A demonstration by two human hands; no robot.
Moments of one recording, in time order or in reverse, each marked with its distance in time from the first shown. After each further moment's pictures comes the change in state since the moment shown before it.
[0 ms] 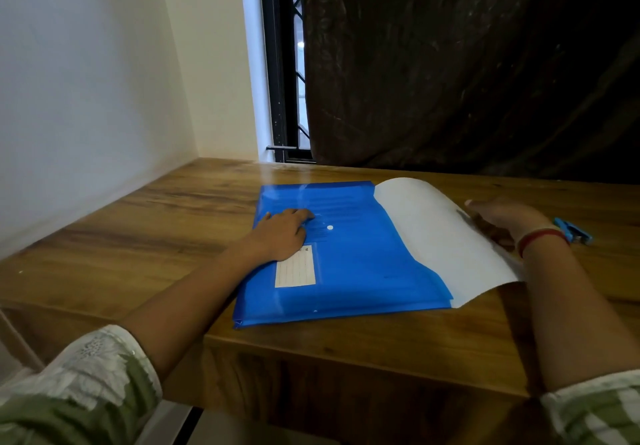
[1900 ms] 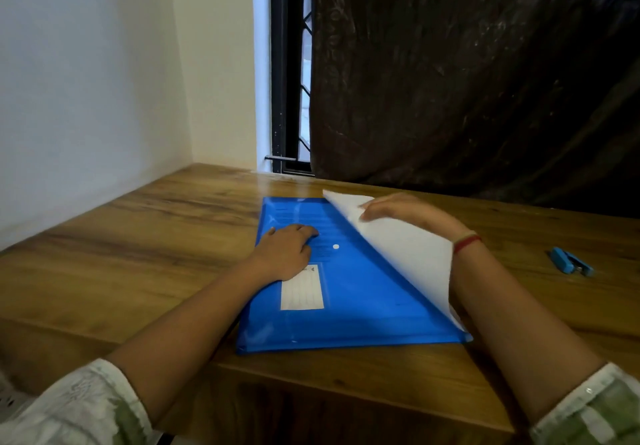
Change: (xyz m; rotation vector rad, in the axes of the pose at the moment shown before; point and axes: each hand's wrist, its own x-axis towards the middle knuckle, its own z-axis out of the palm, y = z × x) left_hand -0.002 0.007 0.002 -0.061 0.030 0.014; right_hand -0.036 -0.093 0.068 -0.091 -0.395 -0.572
